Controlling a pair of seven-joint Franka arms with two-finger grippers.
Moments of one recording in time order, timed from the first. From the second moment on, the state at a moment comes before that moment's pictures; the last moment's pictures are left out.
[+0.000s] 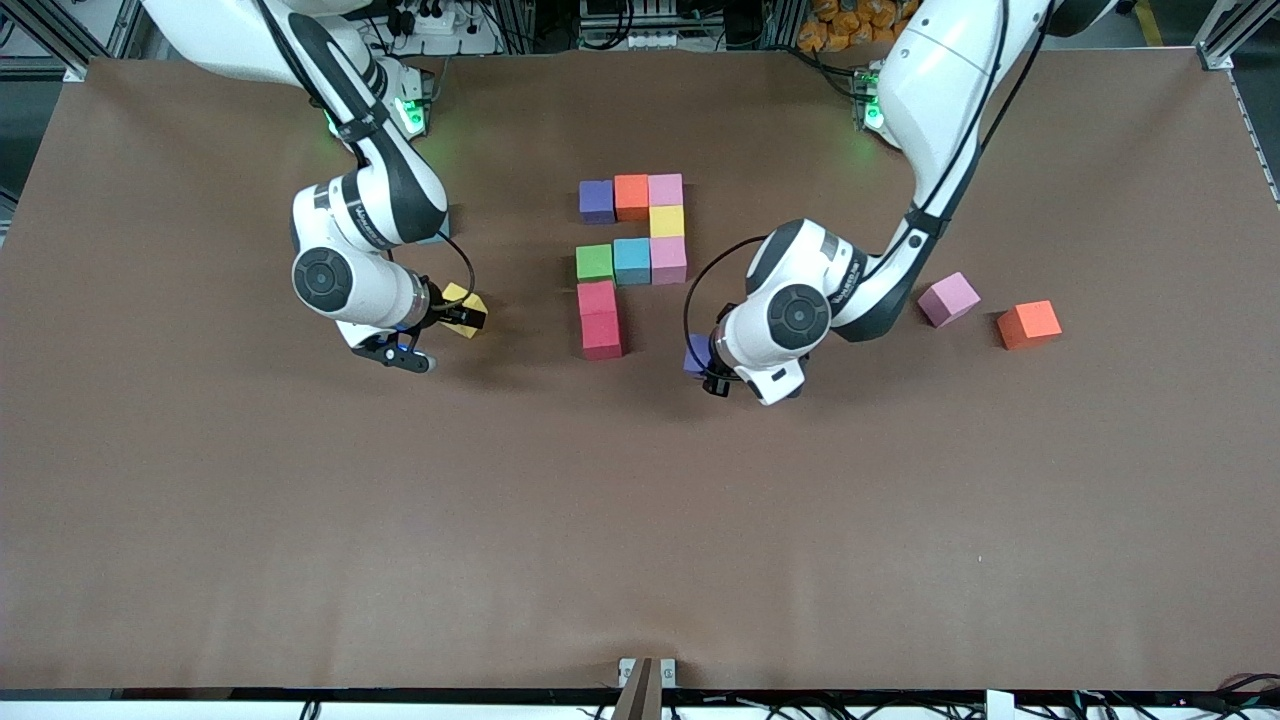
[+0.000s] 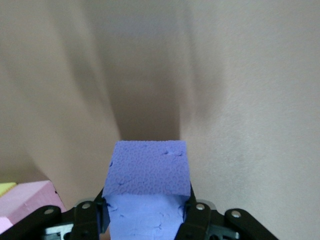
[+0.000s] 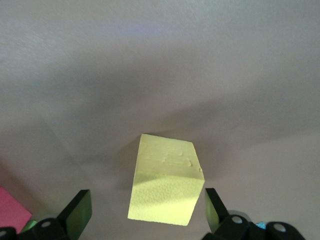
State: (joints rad) left arm -0.46 0.65 -0.21 -1.69 -0.19 2.25 -1.92; right arm 0.14 0.28 0.22 -2.22 0.18 2.23 0.55
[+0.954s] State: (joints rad) left arm -0.55 0.67 -0.18 -1.70 -0.19 2.50 -2.24; right arm 0.14 0.34 0.22 -2.26 0.21 2.27 0.63
